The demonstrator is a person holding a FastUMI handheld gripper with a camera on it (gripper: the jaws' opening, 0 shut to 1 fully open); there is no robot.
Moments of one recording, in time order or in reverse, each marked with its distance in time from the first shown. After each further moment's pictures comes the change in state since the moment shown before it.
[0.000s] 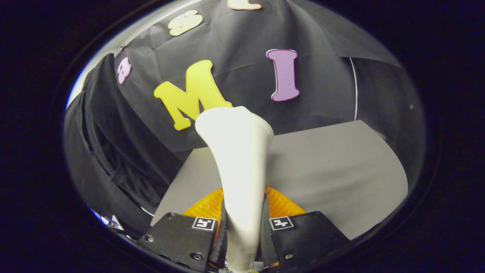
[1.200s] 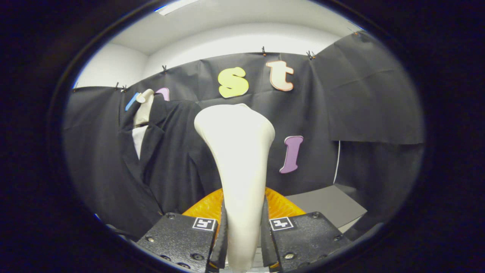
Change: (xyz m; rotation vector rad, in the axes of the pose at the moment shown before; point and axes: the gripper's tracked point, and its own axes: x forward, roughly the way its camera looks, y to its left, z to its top) arm -0.225 0.206 0.072 -0.186 -0.494 -0.104
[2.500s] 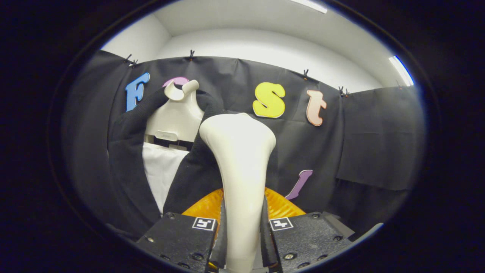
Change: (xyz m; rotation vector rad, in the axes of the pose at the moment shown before) arm 0.111 0.197 0.071 -0.230 -0.037 -0.160
